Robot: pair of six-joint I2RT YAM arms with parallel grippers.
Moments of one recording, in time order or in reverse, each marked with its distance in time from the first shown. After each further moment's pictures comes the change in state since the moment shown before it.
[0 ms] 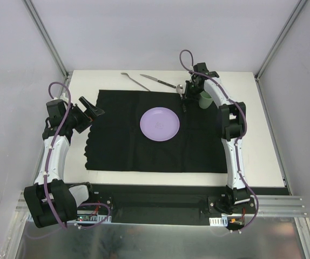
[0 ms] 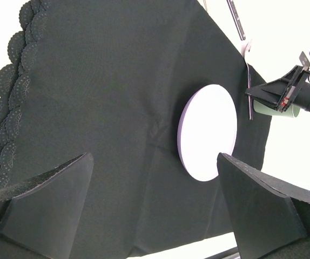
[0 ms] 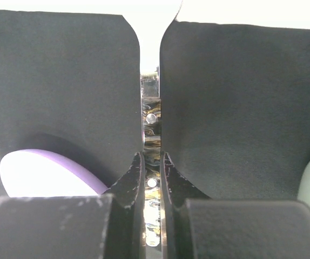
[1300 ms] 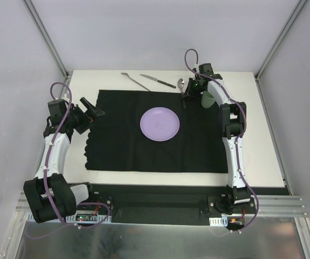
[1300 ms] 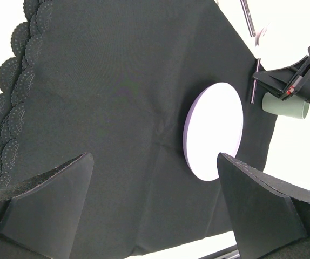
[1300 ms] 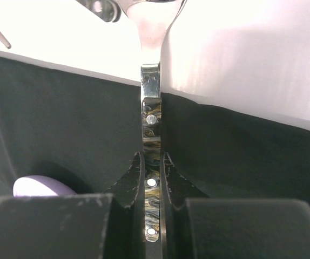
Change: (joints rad) left arm 0.000 0.045 0.000 0.001 -0.001 0.000; right arm -0.058 0.084 0.040 0.162 -0.115 0.011
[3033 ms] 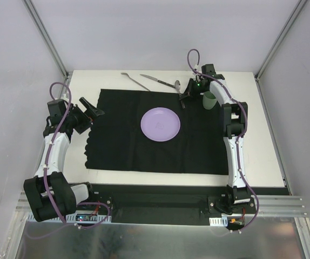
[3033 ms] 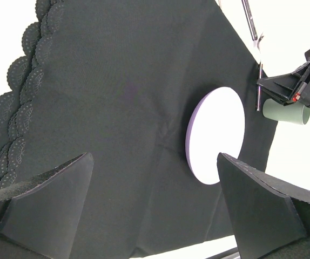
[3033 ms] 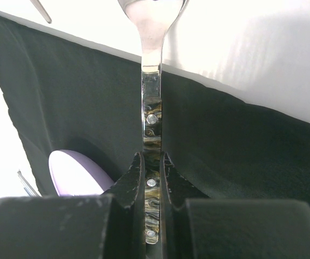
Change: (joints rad) left arm 0.006 0.015 0.000 0.010 0.000 0.001; right arm -0.025 0.014 0.002 -0.012 -0.202 0.019
